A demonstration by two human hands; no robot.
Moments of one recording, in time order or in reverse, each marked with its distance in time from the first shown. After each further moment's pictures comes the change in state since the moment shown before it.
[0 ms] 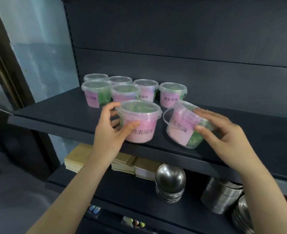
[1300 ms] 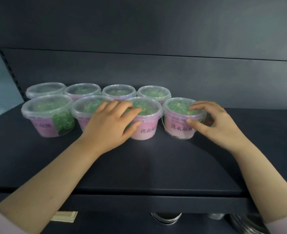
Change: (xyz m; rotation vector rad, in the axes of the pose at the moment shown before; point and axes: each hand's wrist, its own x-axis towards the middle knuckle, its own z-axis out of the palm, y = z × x) left_hand 0.145 -0.047 0.045 0.982 -0.401 0.854; right_hand 0.085 0.067 0.005 -0.234 0.085 0.297
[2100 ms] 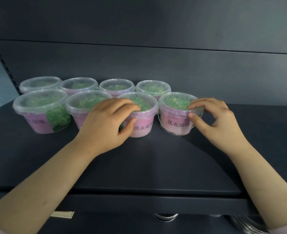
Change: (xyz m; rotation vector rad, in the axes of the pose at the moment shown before) left_hand -0.002 0.006 -0.001 -0.238 0.106 -0.010; right_hand -0.006 -0.002 0.009 -0.084 0.135 -0.183
